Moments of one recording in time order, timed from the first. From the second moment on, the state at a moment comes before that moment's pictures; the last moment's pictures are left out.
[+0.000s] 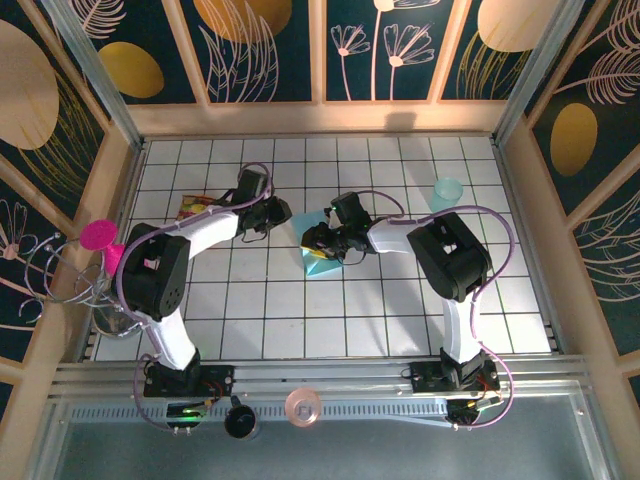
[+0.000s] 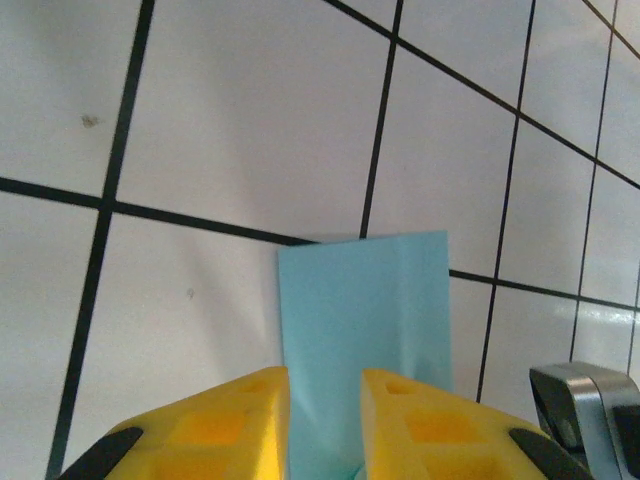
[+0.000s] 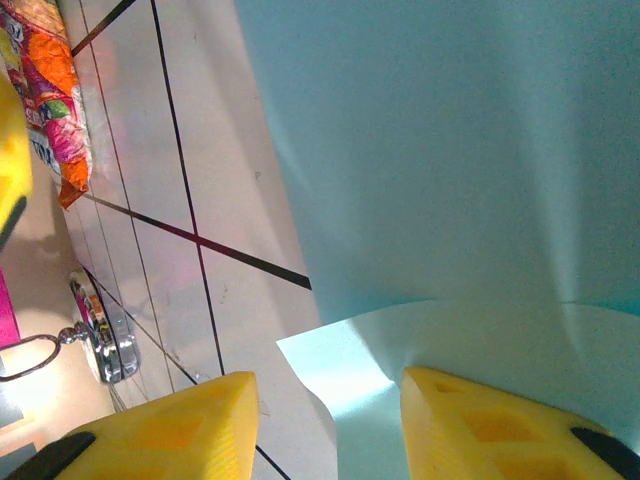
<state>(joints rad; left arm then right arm) -0.40 1.80 1.11 -0.18 0.21 -0.82 0.64 1.99 1.10 0.04 -0.55 0.92</state>
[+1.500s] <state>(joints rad) -0.52 1.88 1.01 -0.15 0.33 -0.83 0.64 2.00 1.09 -0.01 -0.48 0.91</state>
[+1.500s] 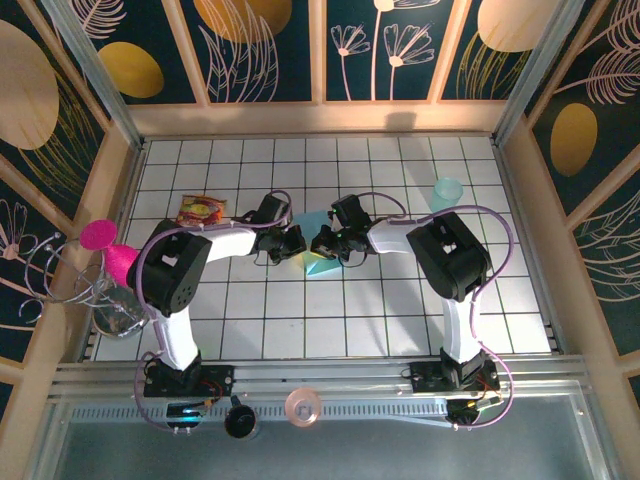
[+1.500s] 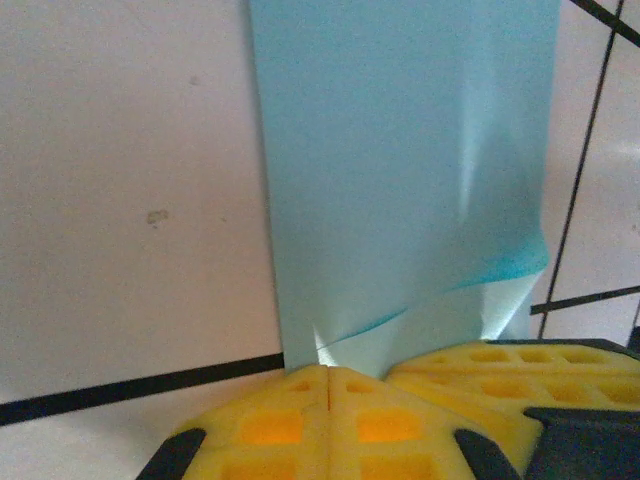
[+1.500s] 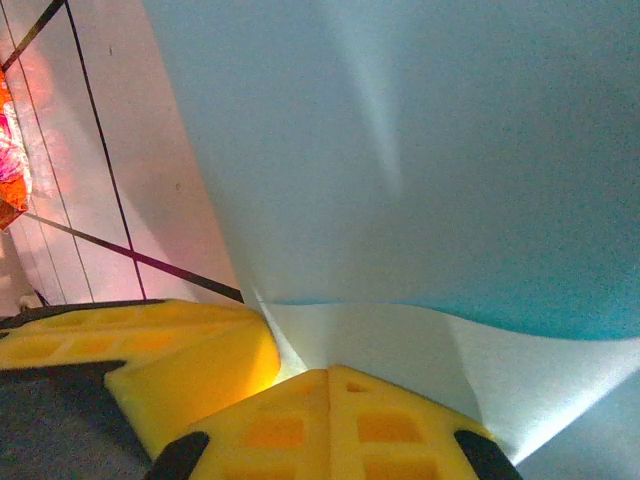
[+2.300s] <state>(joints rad) -0.52 1.90 1.05 -0.20 0.31 -0.81 0.60 1.98 1.09 0.00 -0.47 0.87</state>
